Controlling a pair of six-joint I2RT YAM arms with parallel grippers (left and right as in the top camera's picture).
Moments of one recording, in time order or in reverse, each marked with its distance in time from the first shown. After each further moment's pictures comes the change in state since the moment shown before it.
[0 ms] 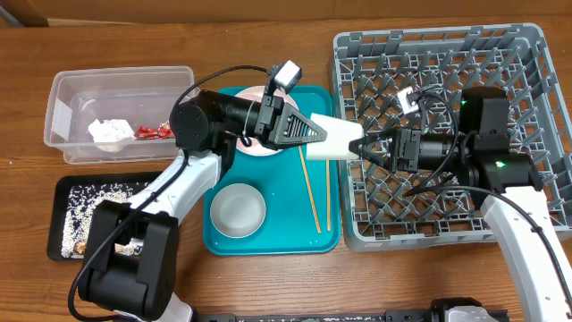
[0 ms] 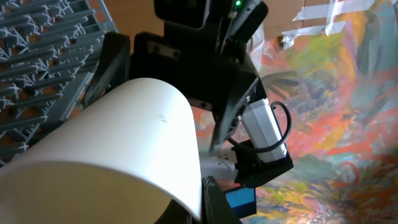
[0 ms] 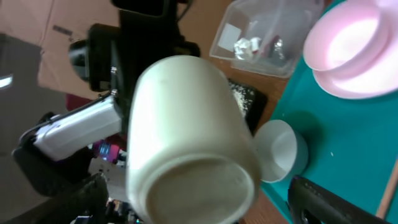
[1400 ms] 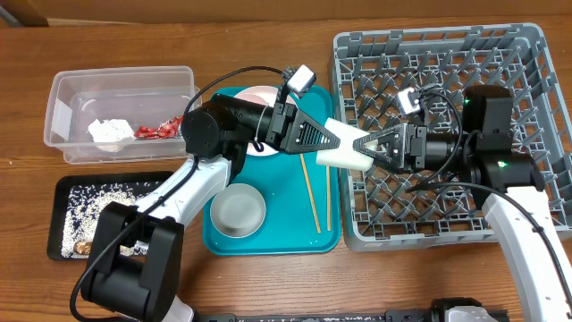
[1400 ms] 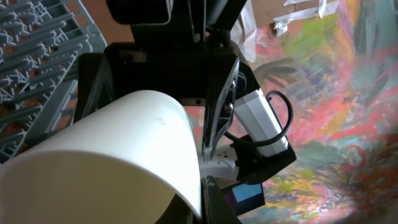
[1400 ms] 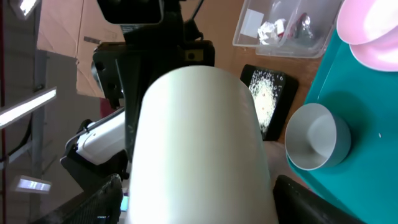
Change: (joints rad) left arm -0.058 -0.008 0.000 0.037 -0.044 0.045; right arm -0.009 0.000 0.000 -0.021 -0.085 0.140
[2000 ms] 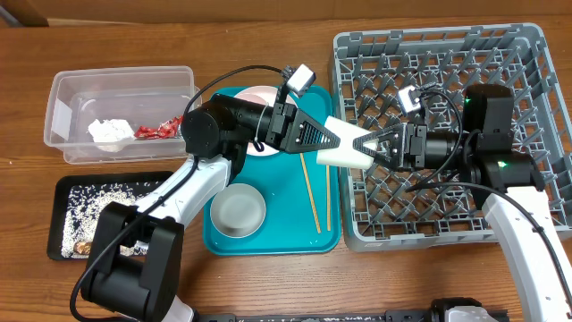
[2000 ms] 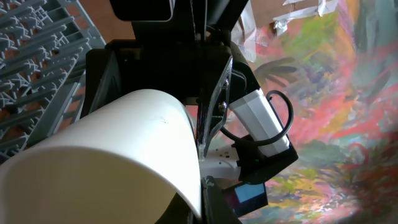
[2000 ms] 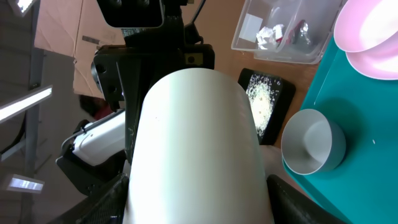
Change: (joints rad) left arm 0.000 0.000 0.000 0.000 -0.002 0.018; right arm 0.000 0.000 0.000 0.036 0.010 0.001
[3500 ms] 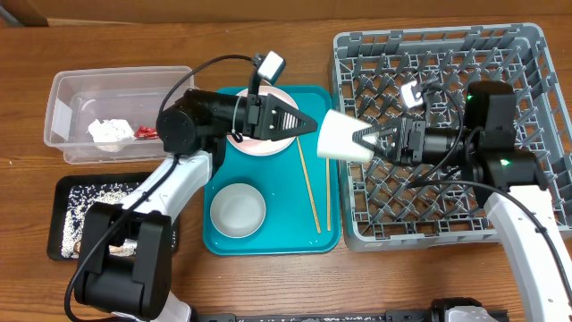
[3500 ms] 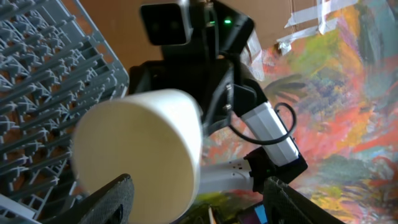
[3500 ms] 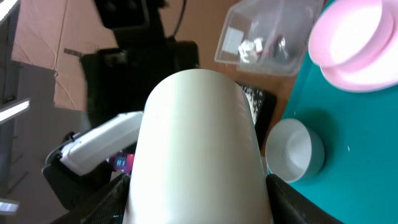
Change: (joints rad) left arm 0.125 0.000 0.000 0.048 0.010 0.026; right arm 0.000 0.000 0.051 -0.016 0.096 0.019
